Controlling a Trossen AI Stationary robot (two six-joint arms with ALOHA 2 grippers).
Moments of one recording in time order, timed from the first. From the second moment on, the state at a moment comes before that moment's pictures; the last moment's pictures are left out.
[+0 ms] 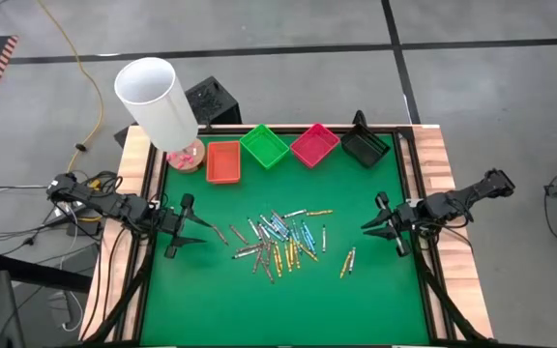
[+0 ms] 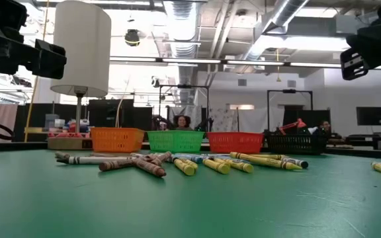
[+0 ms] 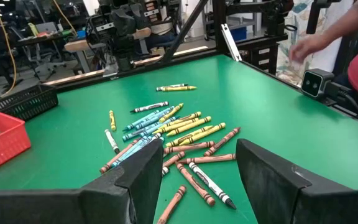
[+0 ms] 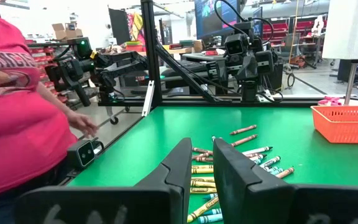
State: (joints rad) left arm -0.34 0.07 0.03 -0.02 -0.12 0.14; right arm 0.42 0.01 0.01 0.04 0.16 0.08
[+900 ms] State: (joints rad) left arm -0.34 0.07 0.03 0.17 -0.14 0.01; right arm 0.42 0.01 0.01 0.19 0.19 0.11
